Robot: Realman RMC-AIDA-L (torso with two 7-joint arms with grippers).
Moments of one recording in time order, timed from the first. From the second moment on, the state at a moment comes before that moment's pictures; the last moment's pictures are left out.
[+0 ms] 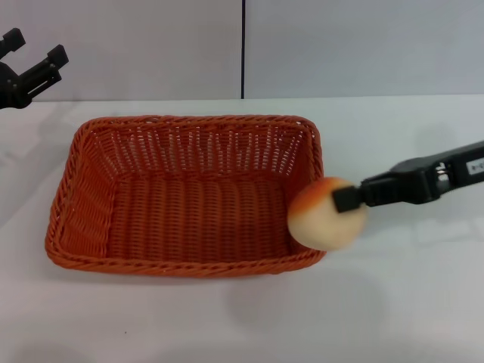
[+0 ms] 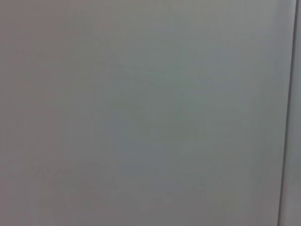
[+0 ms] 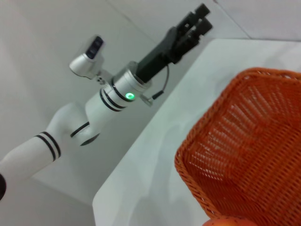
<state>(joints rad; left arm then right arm) -0.28 -2.07 0.78 0.74 1.37 1.24 -1.14 0.60 2.03 -0.92 -0.98 -1.95 -1.92 2.31</state>
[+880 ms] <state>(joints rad) -0.28 -2.07 0.79 0.72 1.37 1.26 -1.12 0.74 2.03 -0.91 -0.68 -1.96 -1.74 1.96</state>
